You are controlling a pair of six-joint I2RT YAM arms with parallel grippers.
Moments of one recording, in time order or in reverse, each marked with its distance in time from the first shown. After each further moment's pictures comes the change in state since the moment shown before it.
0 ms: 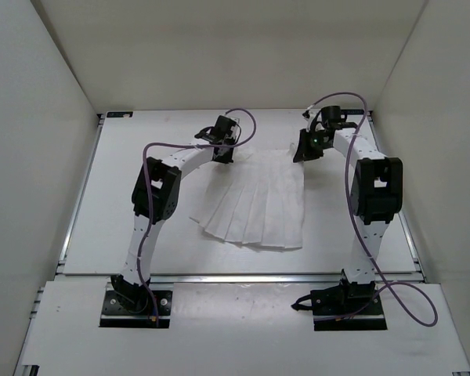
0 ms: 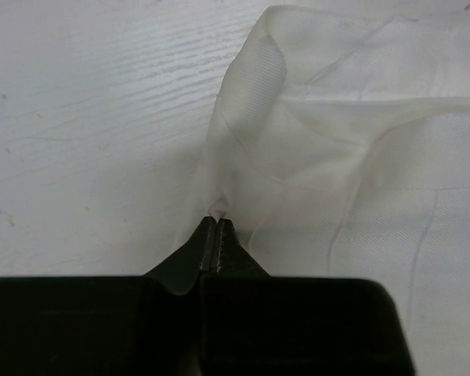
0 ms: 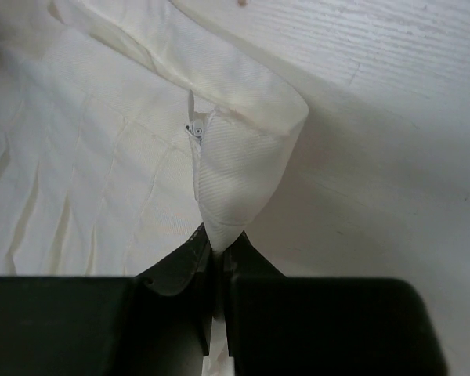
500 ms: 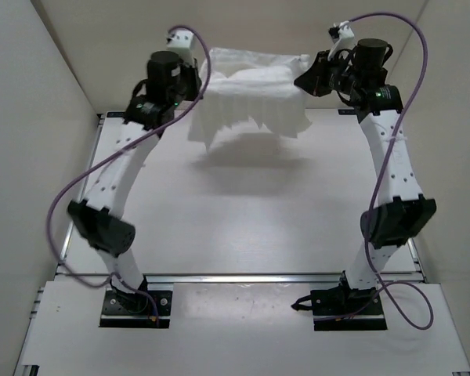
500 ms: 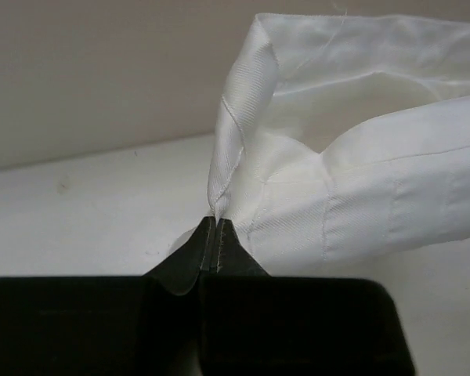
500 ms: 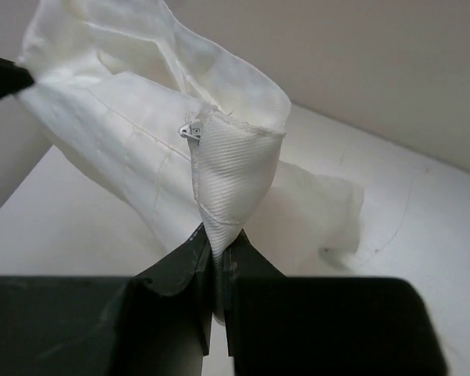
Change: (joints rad) left arm 0.112 -0.431 0.198 -0.042 0.054 0.049; right arm 0.021 -0.205 0.481 0.023 -0.167 0.133
